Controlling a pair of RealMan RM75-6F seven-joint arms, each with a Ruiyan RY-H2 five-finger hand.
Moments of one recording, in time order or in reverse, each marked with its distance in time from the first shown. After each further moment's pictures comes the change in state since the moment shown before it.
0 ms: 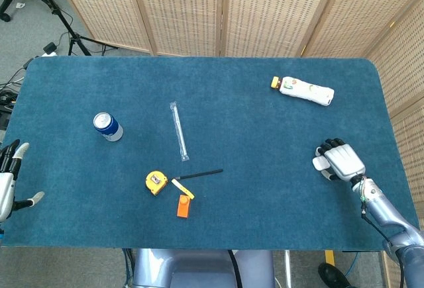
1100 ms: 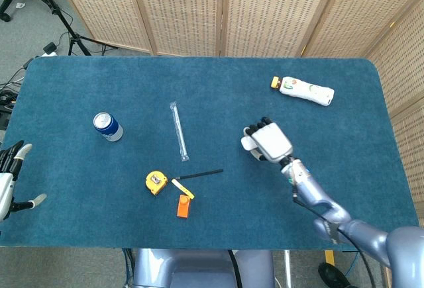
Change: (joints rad) left arm -0.009 0.065 0.019 -0.007 0.033 -0.050 -0.159; right arm 0.262 -0.048 0.256 -0.568 0.257 -0.077 -0.659
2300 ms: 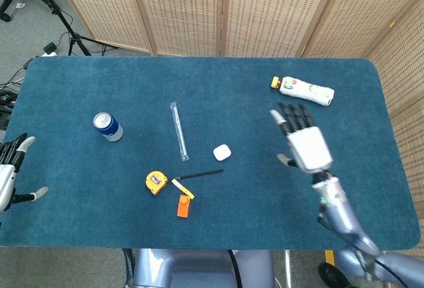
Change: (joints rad) left arm -0.051 -0.004 -0.020 0.064 0.018 -0.045 -0.081; right arm -0.263 0.339 -0.010 -0.527 0.047 0.359 -0.150
